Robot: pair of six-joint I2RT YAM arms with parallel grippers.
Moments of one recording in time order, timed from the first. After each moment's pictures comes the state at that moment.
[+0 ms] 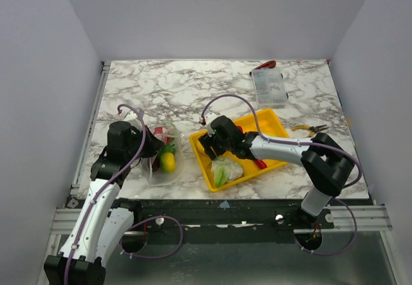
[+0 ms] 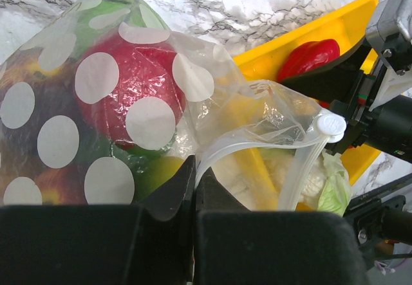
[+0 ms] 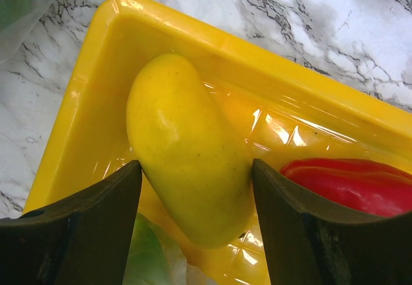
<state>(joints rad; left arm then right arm) -0.16 0.70 0.63 -0.49 0.32 -0.46 0.90 1.70 0.98 -0.04 0.10 0.07</state>
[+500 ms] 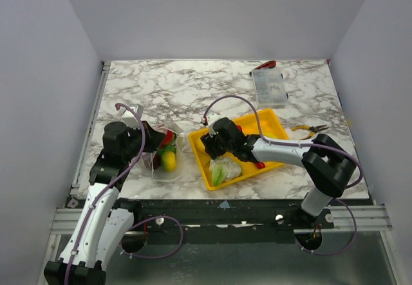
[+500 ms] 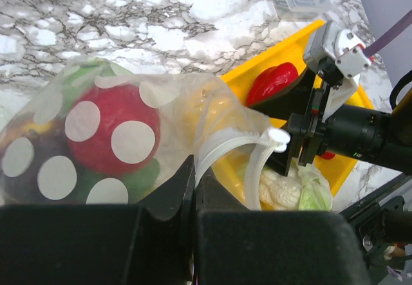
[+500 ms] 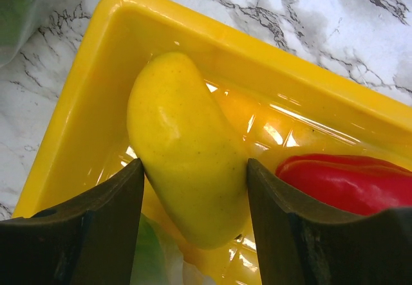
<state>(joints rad) -0.16 0.64 0.60 -0.34 0.38 -0.42 0.90 1.70 0.95 0.04 0.12 0.07</state>
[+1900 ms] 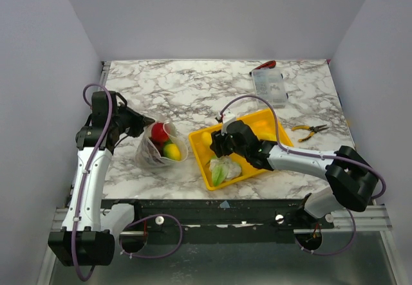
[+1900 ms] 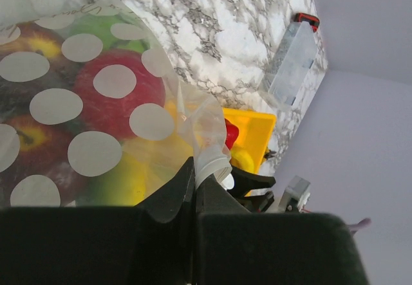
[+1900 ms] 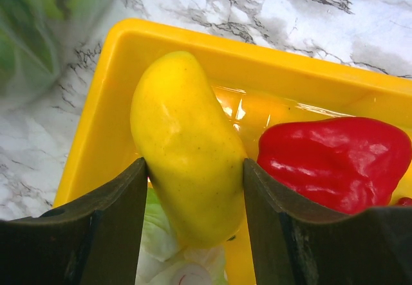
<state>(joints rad) 0.01 0.99 1.07 -0.80 0.30 -1.09 0.90 1.48 0.78 0.14 0.17 0.22</state>
